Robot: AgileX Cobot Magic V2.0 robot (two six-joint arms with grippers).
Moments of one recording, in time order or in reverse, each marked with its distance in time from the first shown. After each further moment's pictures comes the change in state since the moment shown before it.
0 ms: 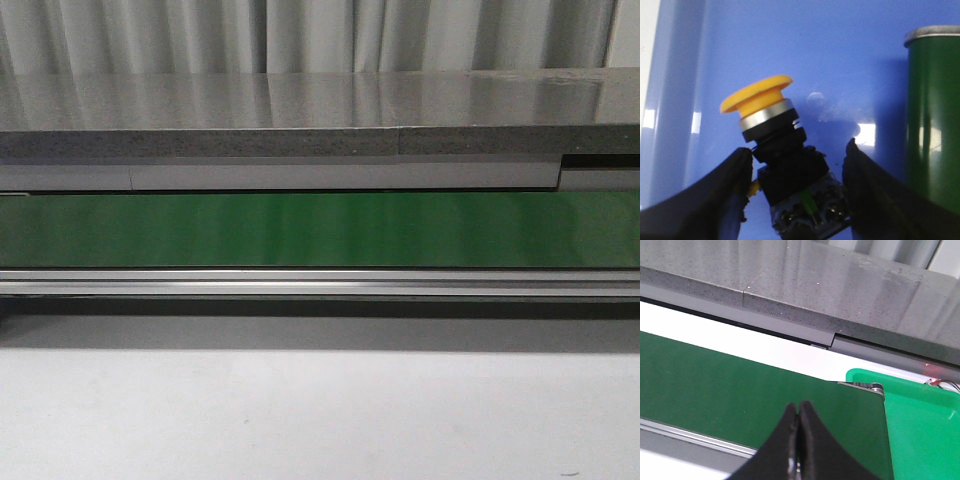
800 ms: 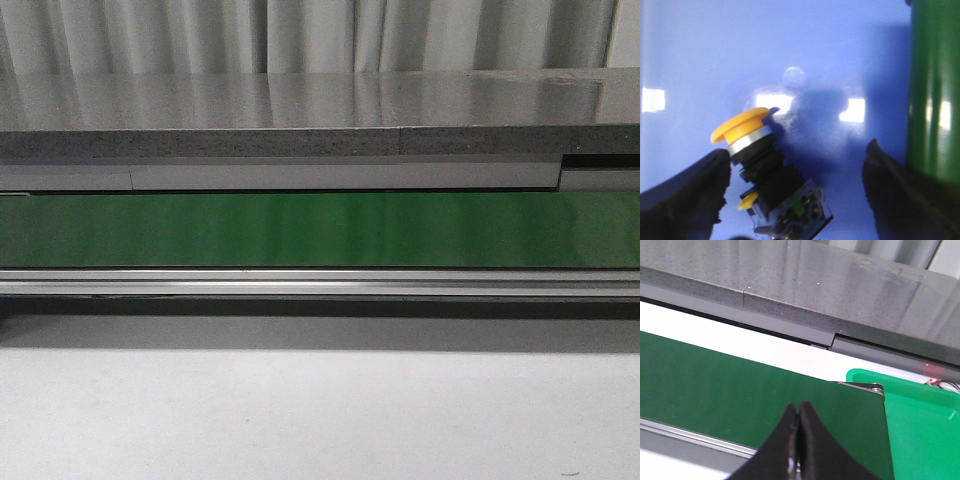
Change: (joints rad) left arm 0.000 0.072 -0.021 -0.060 0.051 0.043; right arm 0.000 0.000 0.000 0.000 0.000 0.000
